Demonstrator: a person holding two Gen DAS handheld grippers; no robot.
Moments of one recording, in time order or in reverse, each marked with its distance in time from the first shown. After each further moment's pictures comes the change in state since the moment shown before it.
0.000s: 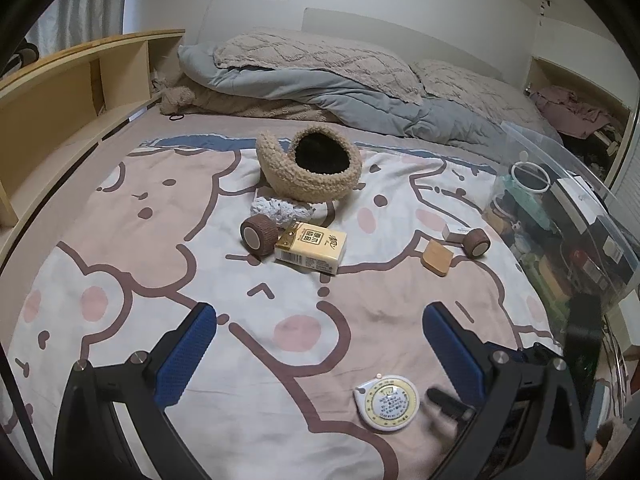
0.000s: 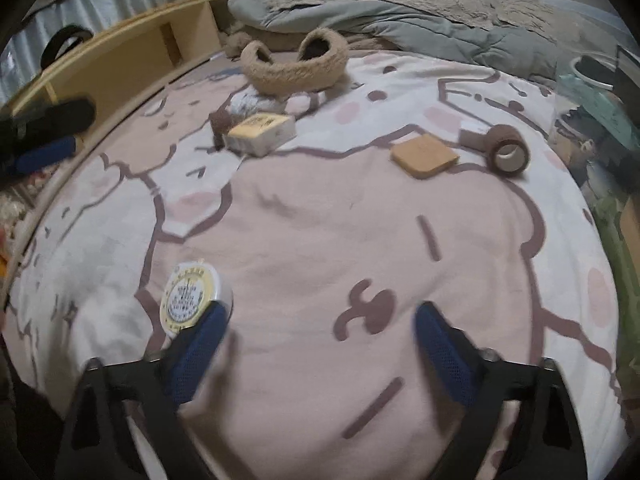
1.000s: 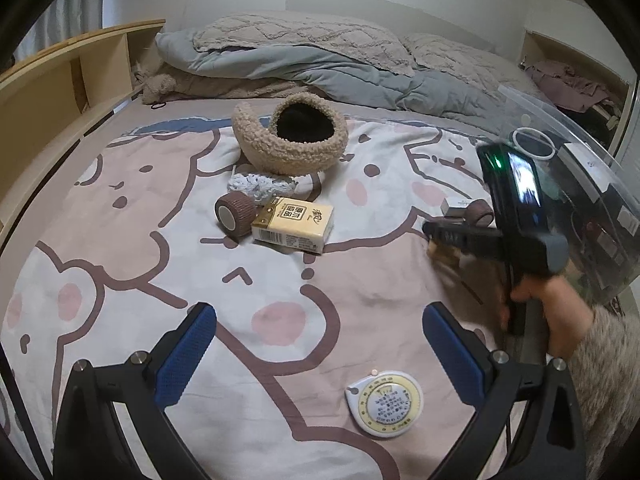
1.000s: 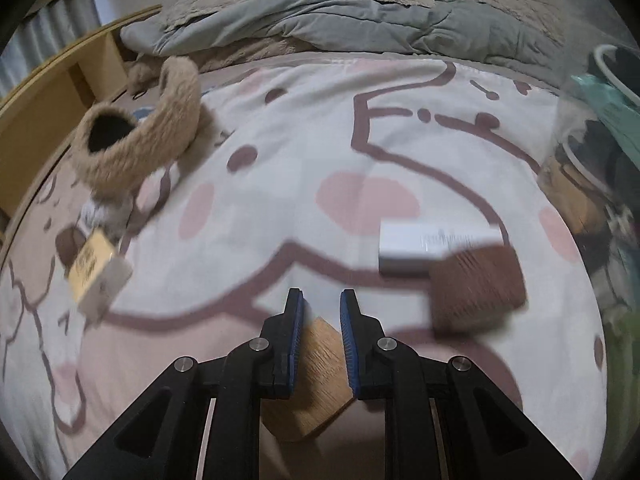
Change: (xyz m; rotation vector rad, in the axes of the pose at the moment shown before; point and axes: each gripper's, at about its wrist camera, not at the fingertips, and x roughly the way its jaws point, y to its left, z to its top) left arm 0.033 -0.017 -0.012 0.059 0.063 -0.001; right arm 0.087 -0.079 0.098 0.155 0.006 -0.148
